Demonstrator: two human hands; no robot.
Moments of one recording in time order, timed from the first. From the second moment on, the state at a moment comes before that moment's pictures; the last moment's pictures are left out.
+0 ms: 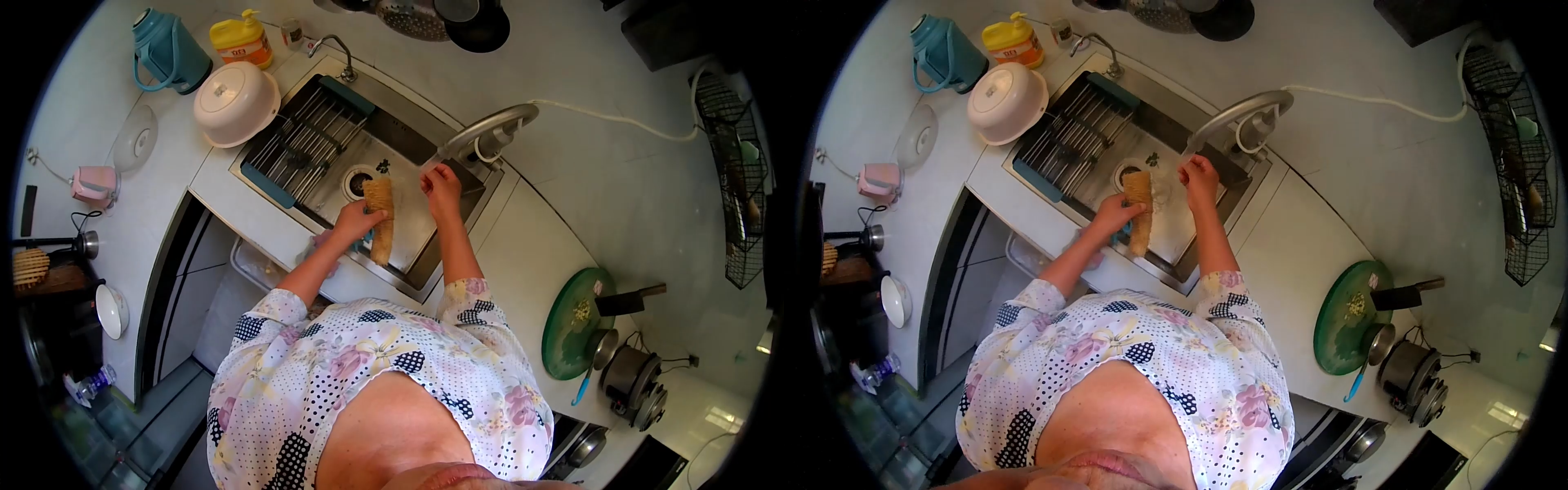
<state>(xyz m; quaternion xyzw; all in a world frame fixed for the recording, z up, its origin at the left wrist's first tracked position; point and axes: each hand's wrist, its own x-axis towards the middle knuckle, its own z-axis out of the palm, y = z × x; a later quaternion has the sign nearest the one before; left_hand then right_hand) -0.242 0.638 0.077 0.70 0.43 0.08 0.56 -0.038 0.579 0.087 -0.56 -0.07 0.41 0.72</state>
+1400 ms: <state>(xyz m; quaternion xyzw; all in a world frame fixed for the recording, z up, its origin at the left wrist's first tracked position) -0.259 0.640 0.054 0.41 0.48 0.18 0.75 -0.015 0.597 0.072 -0.34 0.01 0.55 0.76</state>
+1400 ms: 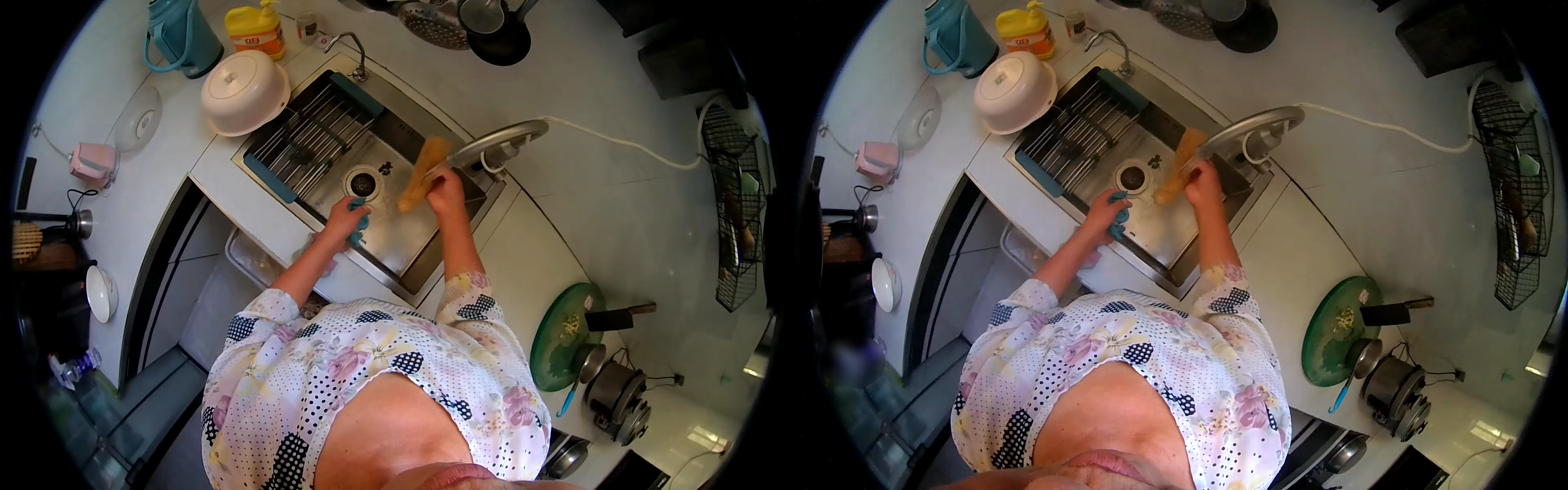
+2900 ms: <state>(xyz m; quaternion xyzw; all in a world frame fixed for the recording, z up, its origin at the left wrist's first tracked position) -0.139 0.670 0.053 0.85 0.25 0.24 0.40 -0.074 0.606 0.003 -0.16 0.16 0.53 0.81</state>
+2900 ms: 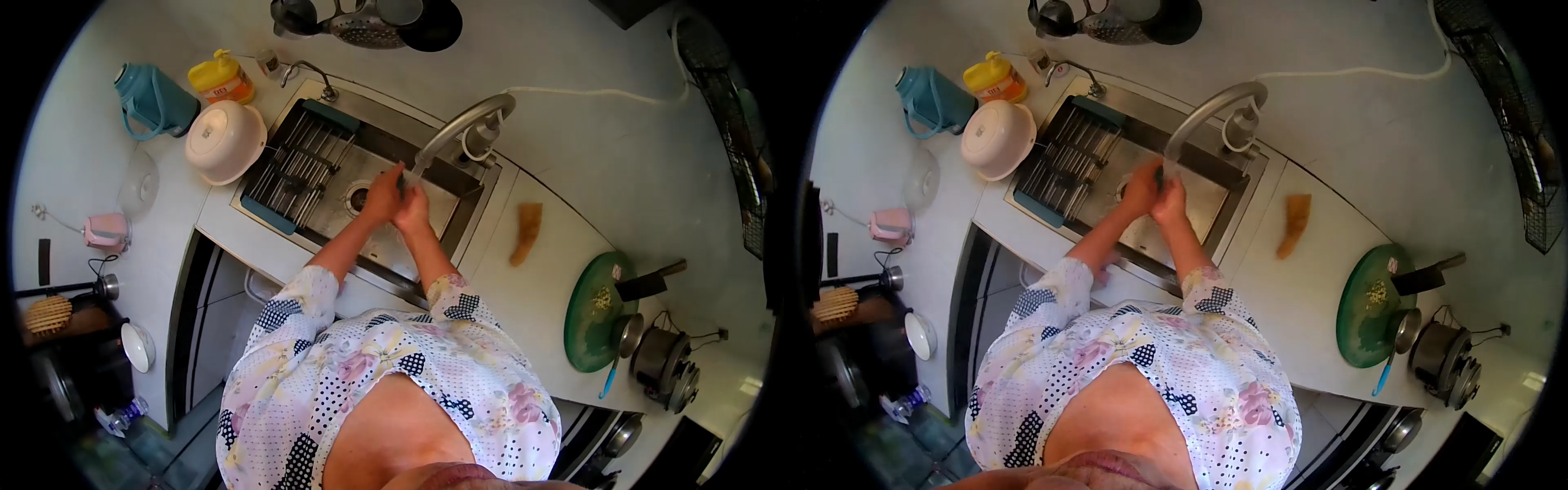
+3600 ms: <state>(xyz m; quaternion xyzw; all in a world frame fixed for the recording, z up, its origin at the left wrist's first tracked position) -0.143 0.650 0.077 0.90 0.17 0.23 0.34 -0.079 0.596 0.020 -0.09 0.00 0.54 0.84</state>
